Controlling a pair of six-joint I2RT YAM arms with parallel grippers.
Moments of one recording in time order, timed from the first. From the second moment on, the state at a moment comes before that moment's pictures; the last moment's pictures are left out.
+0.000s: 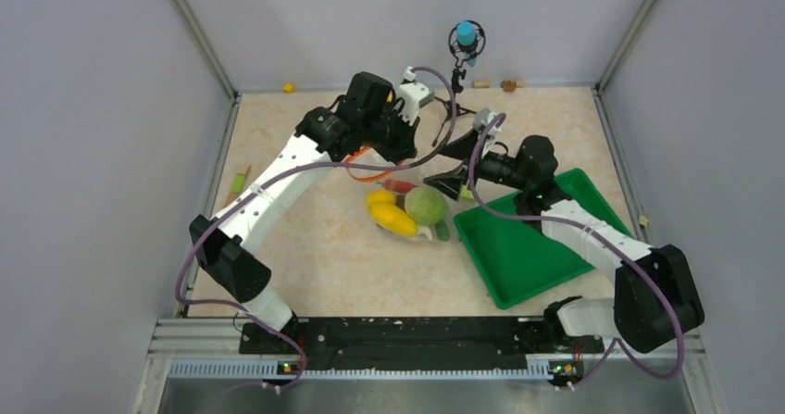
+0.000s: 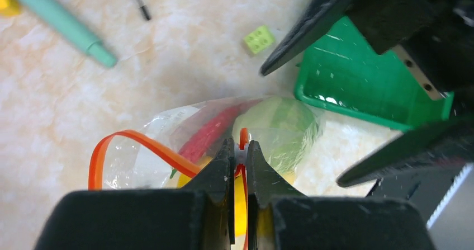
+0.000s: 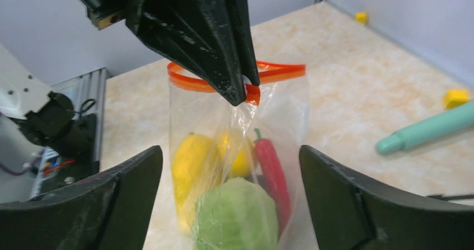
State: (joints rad) left arm -0.65 1.64 1.76 -0.81 0.31 0.11; right arm 0.41 1.30 0.75 0.59 -0.83 0.19
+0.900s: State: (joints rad) left arm -0.74 1.68 2.00 -0.97 -0.75 -0.79; right arm 0.58 1.27 0.78 0.60 -0.44 0.35
